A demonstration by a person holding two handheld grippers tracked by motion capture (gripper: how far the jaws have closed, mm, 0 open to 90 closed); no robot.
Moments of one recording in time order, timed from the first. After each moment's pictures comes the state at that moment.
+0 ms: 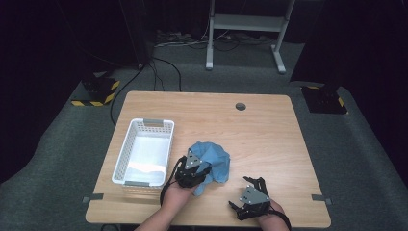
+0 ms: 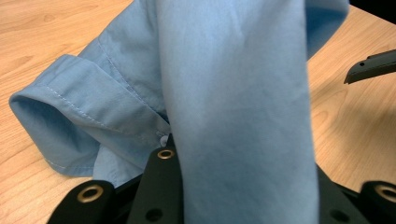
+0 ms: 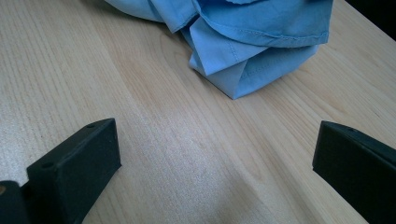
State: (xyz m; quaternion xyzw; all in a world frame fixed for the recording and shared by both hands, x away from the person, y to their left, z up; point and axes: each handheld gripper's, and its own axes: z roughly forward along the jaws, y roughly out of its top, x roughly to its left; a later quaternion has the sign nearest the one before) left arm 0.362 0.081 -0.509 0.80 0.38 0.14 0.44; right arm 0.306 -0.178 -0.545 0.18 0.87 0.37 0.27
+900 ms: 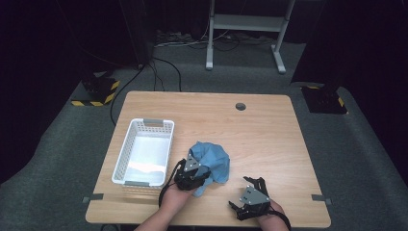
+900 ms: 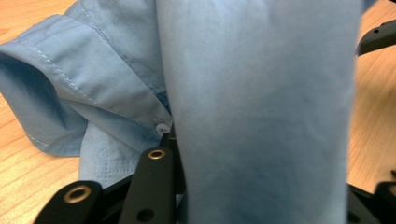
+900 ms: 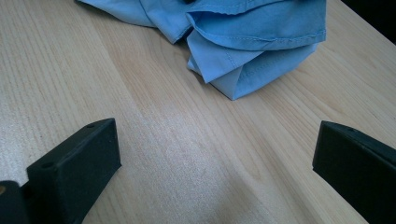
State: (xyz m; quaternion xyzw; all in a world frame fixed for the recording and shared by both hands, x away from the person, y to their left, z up) left arm 0.362 0.086 -0.526 0.81 0.38 0.12 0.43; right arm 0.305 -0.178 -0.545 0.18 0.87 0.37 0.27
